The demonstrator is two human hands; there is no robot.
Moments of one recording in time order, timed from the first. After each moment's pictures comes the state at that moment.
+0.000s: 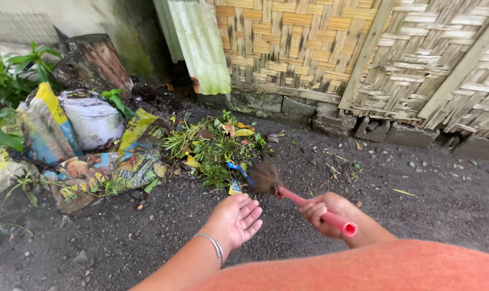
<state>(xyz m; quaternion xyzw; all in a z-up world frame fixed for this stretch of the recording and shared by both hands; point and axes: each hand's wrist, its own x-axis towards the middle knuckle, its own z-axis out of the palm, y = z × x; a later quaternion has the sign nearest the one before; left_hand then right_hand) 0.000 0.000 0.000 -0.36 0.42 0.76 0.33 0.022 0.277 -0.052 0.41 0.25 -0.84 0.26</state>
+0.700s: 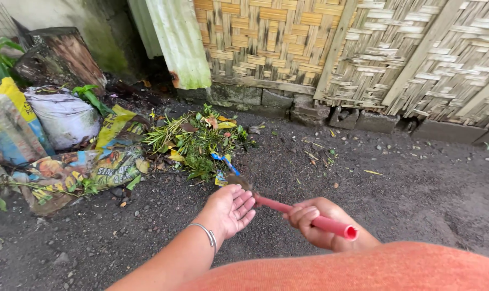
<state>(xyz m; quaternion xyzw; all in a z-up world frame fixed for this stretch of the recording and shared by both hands) 0.025 -0.014 -0.006 -0.31 0.43 0.76 0.38 0.118 0.225 0.001 0.40 0.05 -0.88 0.26</state>
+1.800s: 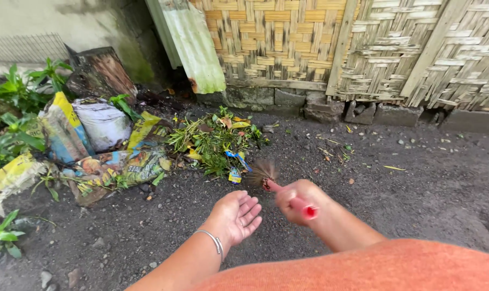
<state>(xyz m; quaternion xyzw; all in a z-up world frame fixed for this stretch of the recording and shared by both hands) 0.094 0.001 0.018 -0.34 0.46 0.75 0.32 0.106 0.206 0.000 0.34 0.12 -0.90 0.24</state>
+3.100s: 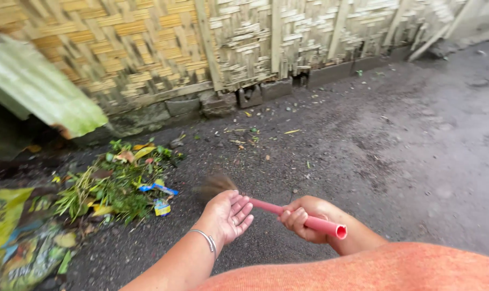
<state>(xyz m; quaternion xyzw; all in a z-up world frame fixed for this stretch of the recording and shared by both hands) 0.083 0.109 -0.007 -0.23 0.53 0.63 0.53 0.256 0.293 -0.037 0.39 -0.05 -0.90 0.20</state>
